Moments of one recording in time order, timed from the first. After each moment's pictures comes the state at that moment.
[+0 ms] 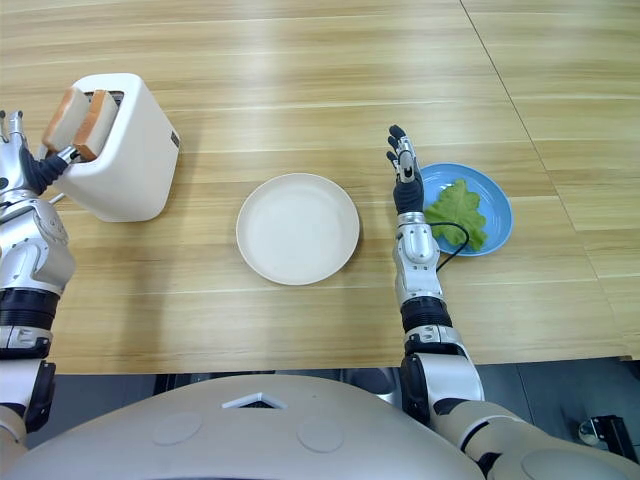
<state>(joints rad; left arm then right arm) -0.23 0.71 0.02 0.35 0.86 0.39 0.36 -0.27 -0.09 -0.12 0.64 0.04 -0.60 0.06</state>
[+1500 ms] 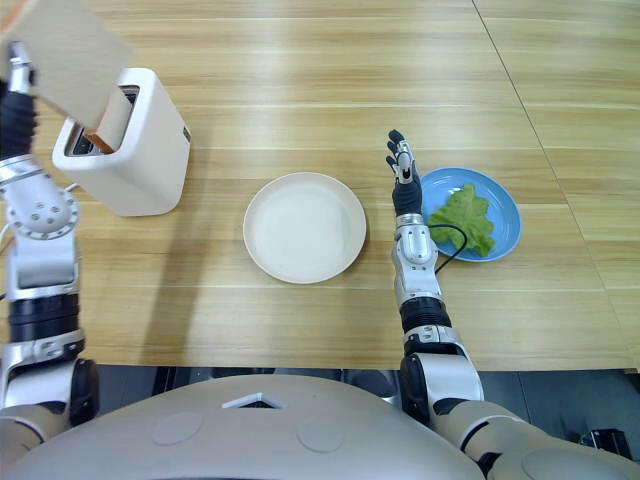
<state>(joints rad) -0.28 0.42 0.16 -0.05 0.13 -0.24 0.30 -0.28 -0.09 -0.11 0.66 0.04 -0.57 0.04</state>
